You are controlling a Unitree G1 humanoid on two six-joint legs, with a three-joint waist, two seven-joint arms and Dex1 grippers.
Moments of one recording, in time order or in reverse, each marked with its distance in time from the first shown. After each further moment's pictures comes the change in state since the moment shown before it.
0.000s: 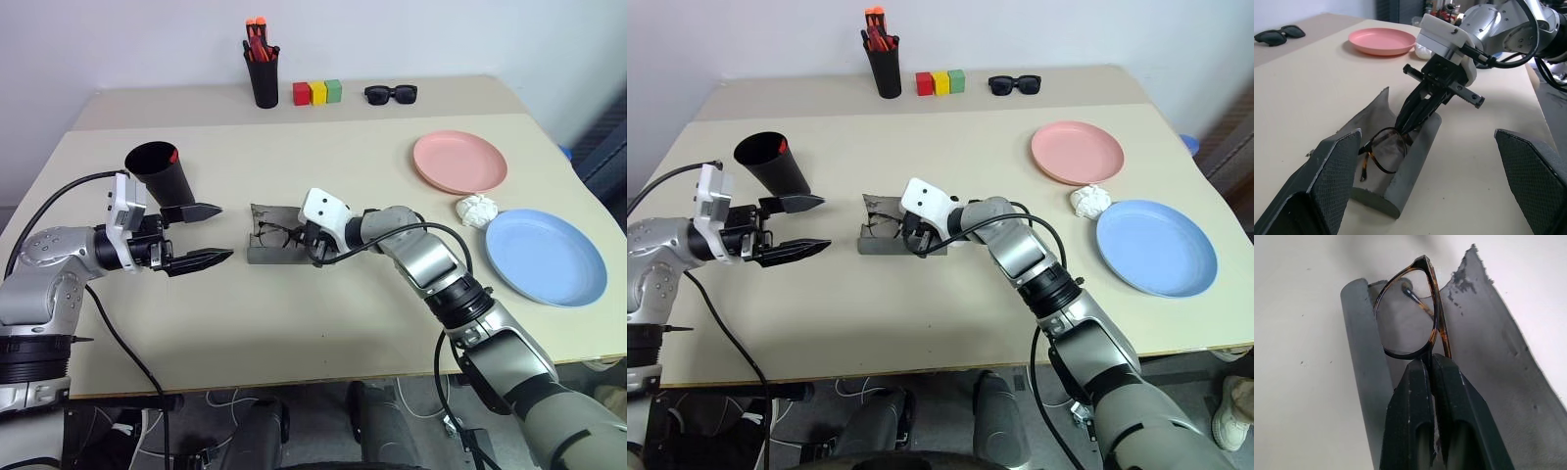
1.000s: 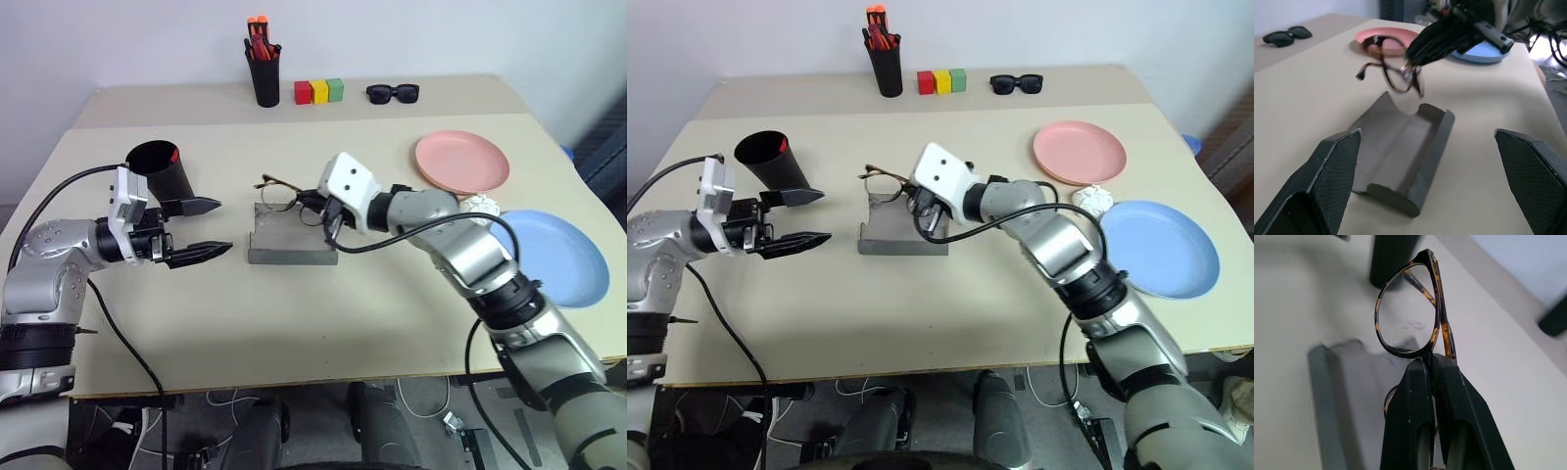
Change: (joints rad) left arm -0.045 -0.004 -0.019 0.052 0.020 -0.020 -0.010; right arm -0.006 -0.156 0.008 -0.225 0.177 -0.107 -0.207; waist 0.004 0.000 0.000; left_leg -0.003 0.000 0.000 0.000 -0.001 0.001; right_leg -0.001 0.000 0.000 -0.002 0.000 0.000
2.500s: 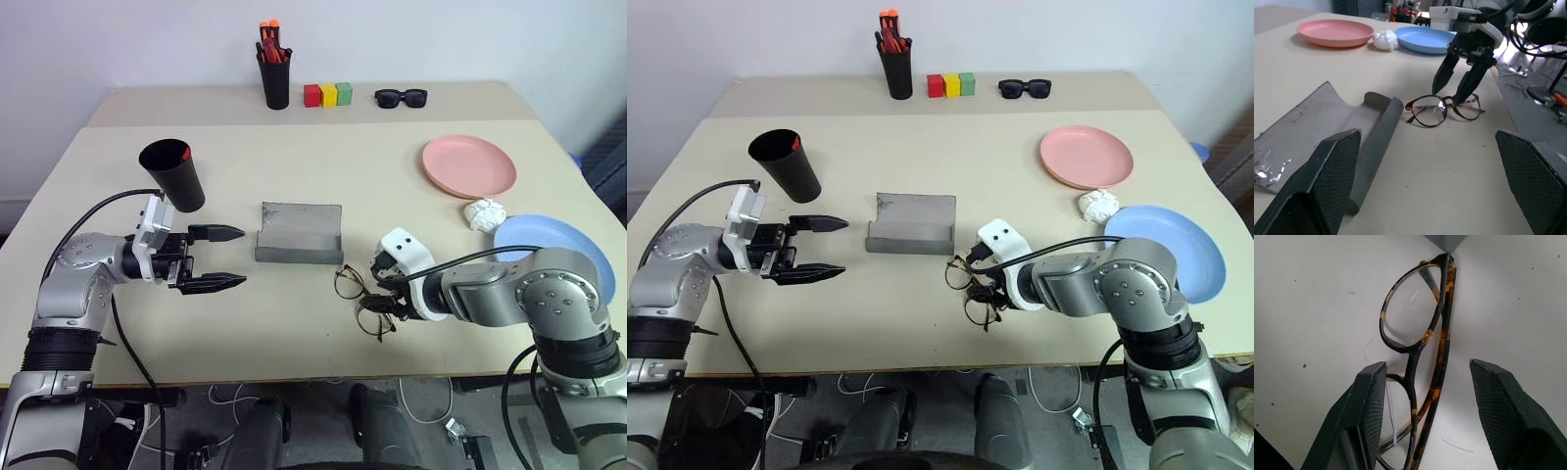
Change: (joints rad) left arm 0.001 -0.055 -0.099 0.081 0.025 -0.111 -0.157; right arm 0.276 -0.164 -0.396 -0.406 1.053 1.166 -0.809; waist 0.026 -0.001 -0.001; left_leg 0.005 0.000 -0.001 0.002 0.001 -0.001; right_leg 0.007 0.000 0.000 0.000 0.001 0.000
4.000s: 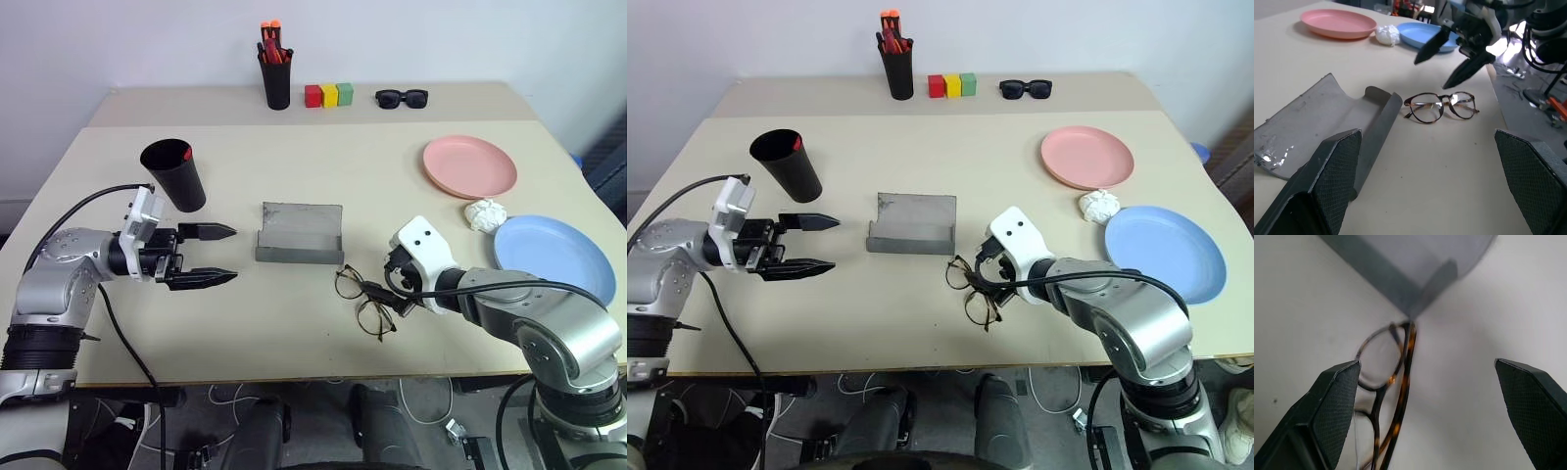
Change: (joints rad) left arm 0.004 0.060 0.007 -0.028 -0.045 0.109 0.009; right arm 0.145 0.090 -0.063 -0.289 -0.728 -0.119 0.536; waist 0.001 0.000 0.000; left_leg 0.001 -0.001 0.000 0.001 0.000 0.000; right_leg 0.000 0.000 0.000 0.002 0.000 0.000
